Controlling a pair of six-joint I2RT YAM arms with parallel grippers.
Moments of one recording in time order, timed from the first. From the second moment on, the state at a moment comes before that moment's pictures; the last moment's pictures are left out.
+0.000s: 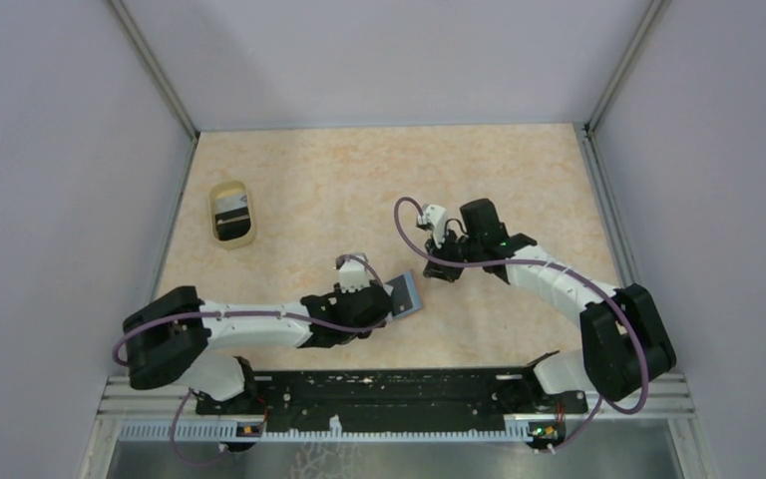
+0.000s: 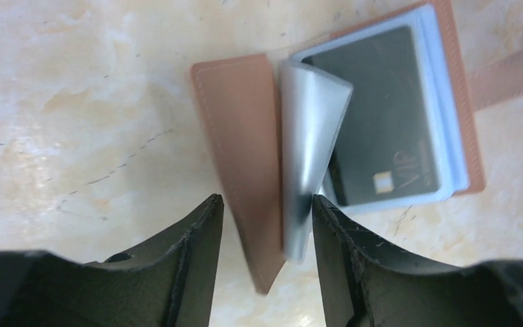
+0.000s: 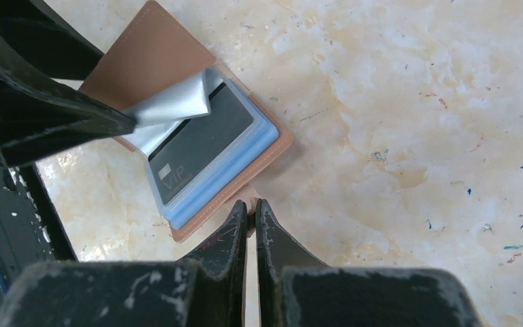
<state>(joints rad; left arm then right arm) -1.19 1.49 0.72 -0.23 -0.61 -1.09 0.47 1.35 0.77 -0.26 -0.58 -0.31</state>
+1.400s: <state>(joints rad) -1.11 1.18 0.39 0.11 -0.40 -0.85 0.45 1.43 0.79 -0.31 -0.81 -0.28</state>
